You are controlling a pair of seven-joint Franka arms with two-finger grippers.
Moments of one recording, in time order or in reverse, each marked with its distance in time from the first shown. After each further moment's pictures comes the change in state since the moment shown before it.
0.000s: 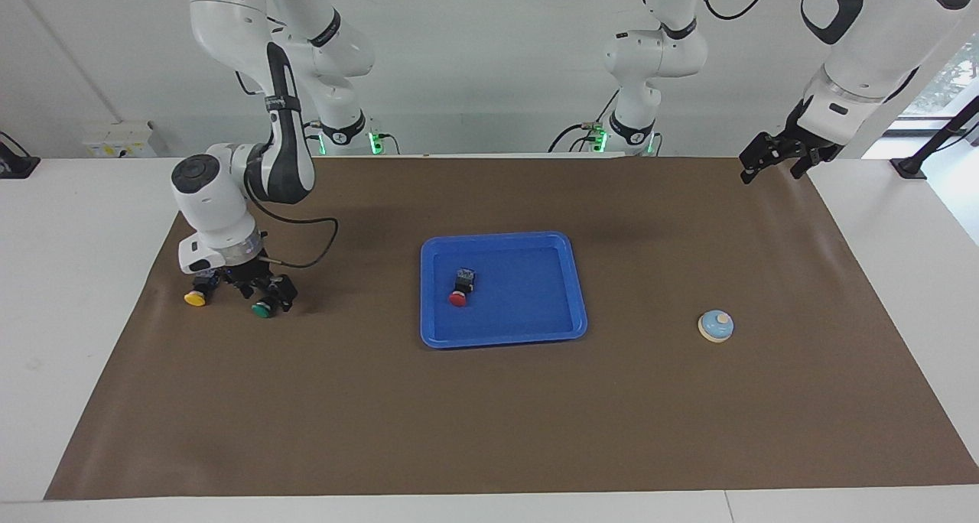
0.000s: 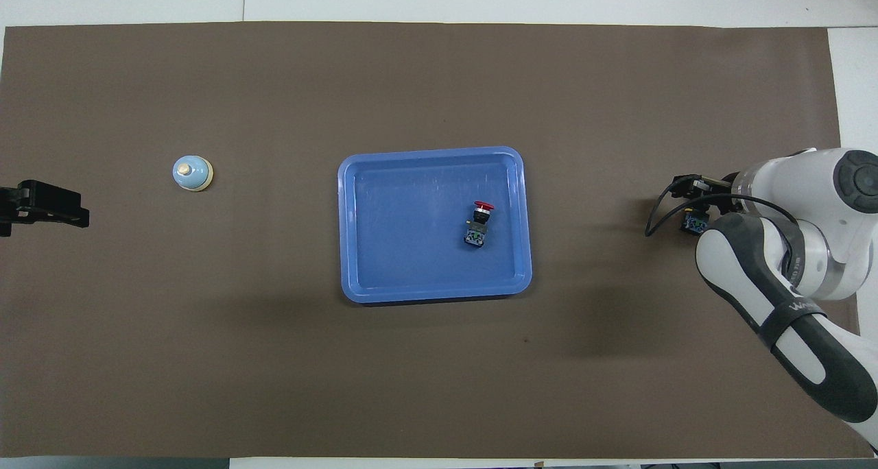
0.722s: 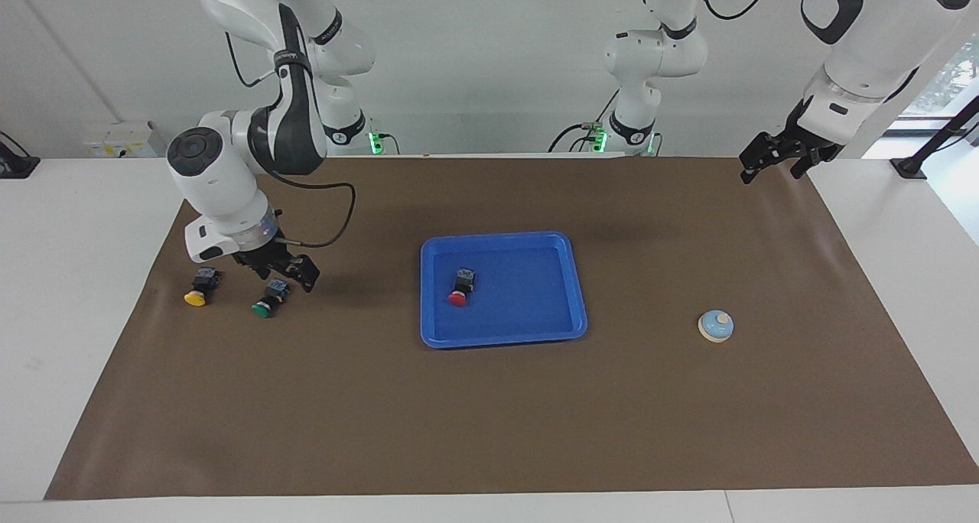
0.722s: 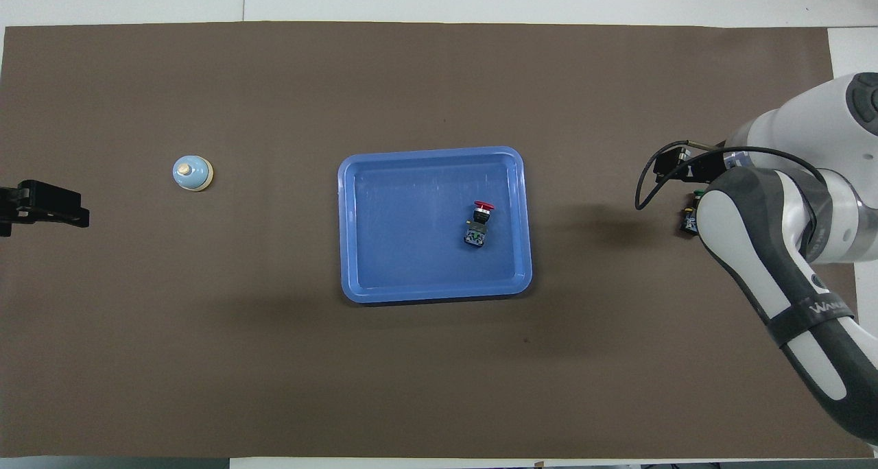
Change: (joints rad) left arm 0.000 0.000 0.000 0.000 0.000 0.000 0.000; right arm 0.092 -0.047 -0.001 0.214 0.017 -0.349 0.044
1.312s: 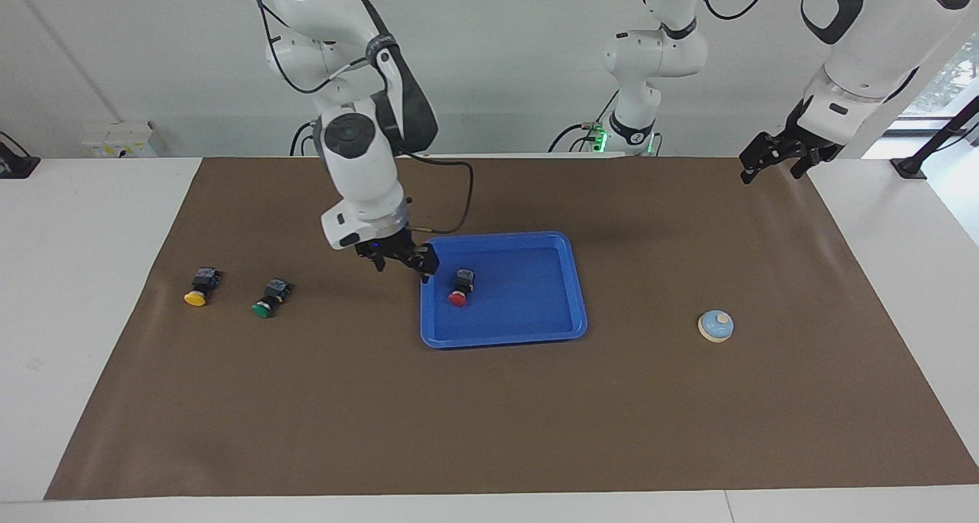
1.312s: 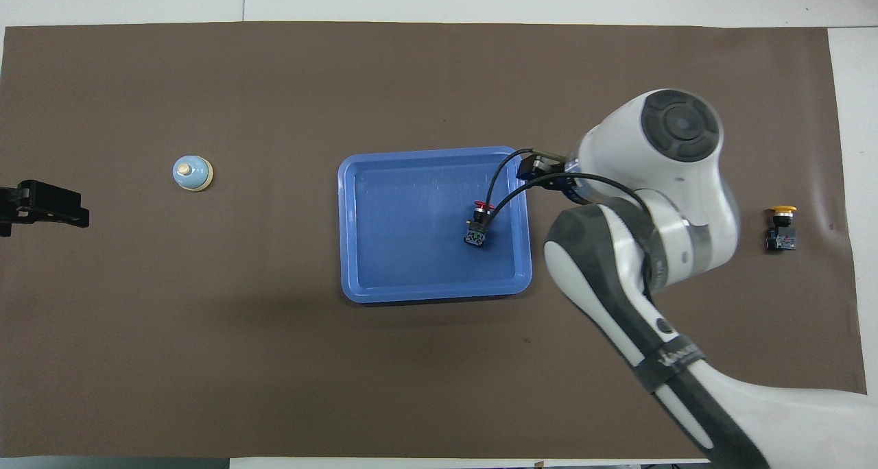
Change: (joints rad) left arm 0.000 0.000 0.000 0.000 0.000 0.000 0.000; right arm 0.283 0.020 0.004 0.115 0.073 -0.080 0.273
